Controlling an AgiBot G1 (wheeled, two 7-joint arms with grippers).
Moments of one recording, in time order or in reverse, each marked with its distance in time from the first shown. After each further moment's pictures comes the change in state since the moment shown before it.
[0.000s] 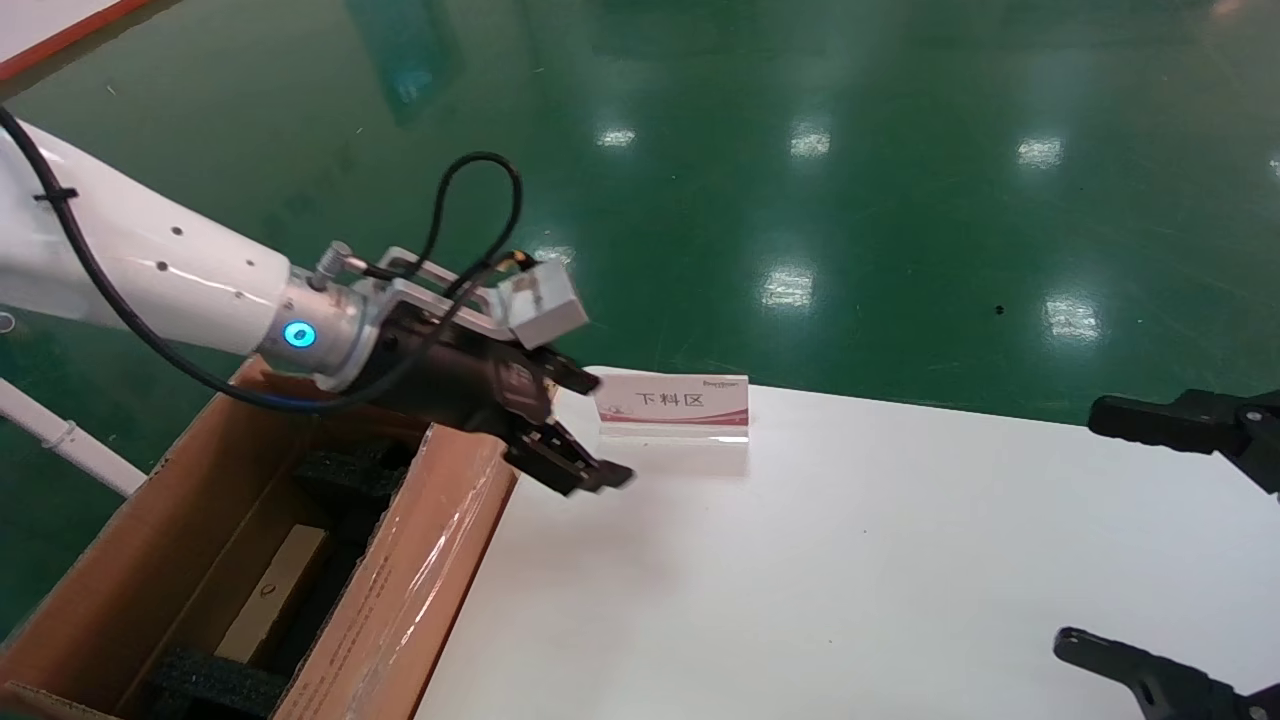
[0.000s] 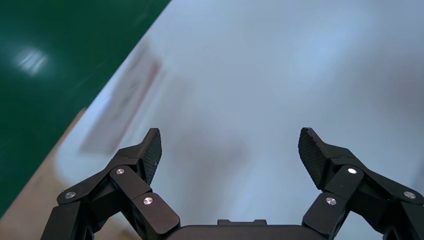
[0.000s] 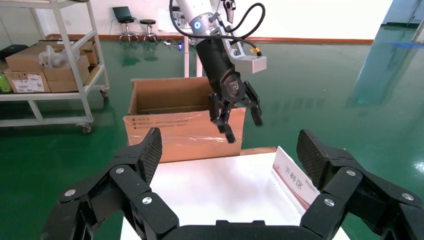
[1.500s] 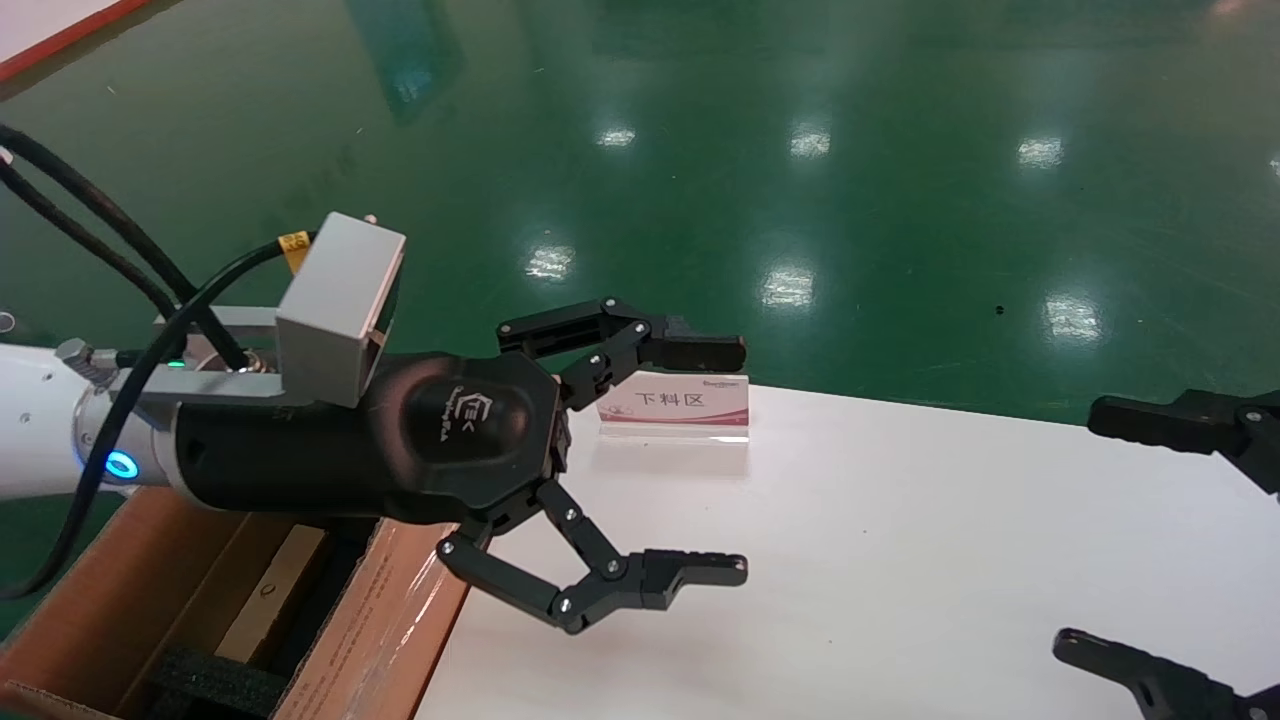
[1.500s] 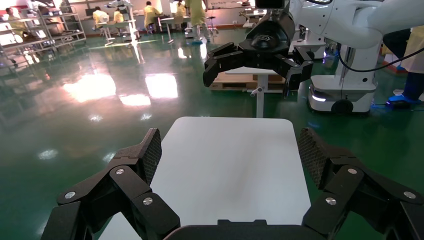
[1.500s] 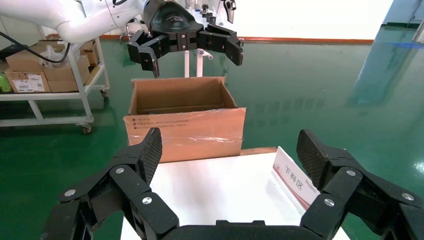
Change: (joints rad) left arm 0.947 0.006 -1.421 -0.127 -0.220 0.446 0.390; right arm -0.003 -0.005 0.013 0.003 -0.009 -0.005 0.007
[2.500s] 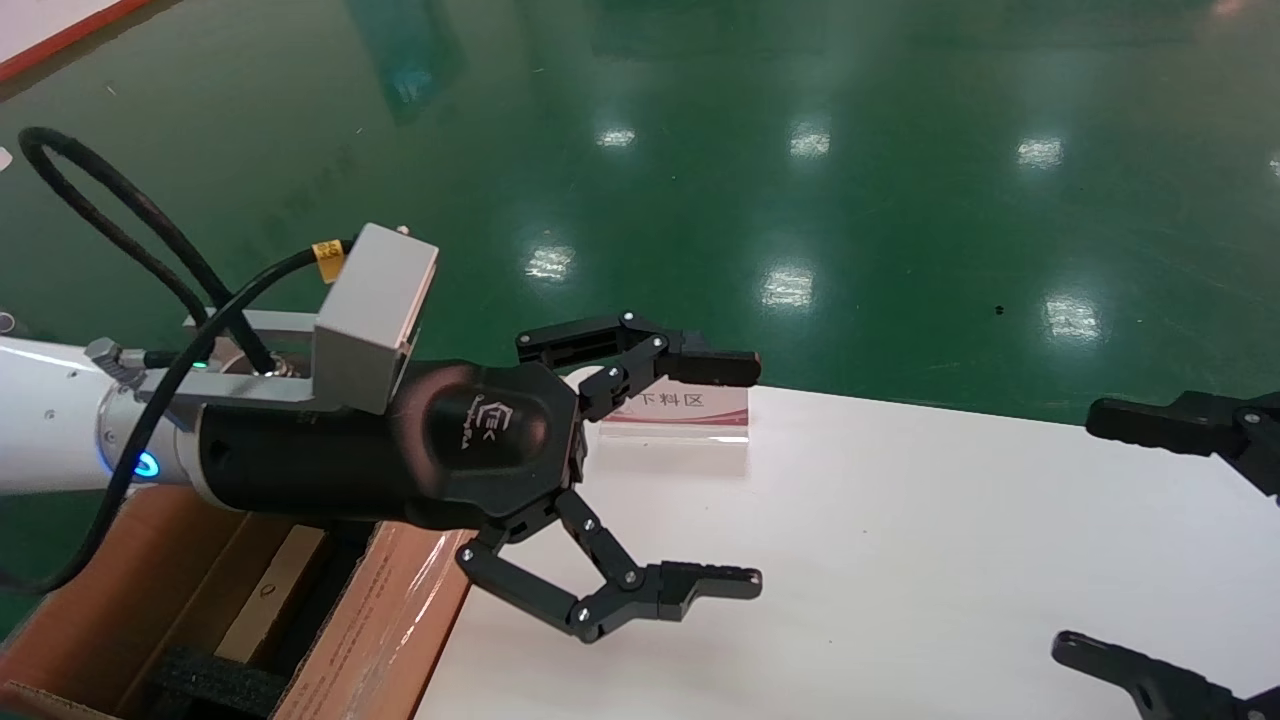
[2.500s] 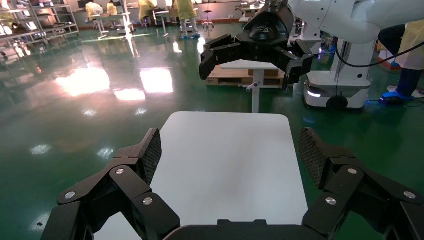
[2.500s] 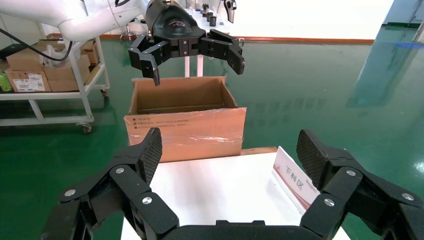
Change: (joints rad) left arm 0.003 -0.001 -0.005 0.000 -0.002 0.001 0.001; right arm -0.002 -0.002 0.006 0.001 -0.004 -0.002 0.004
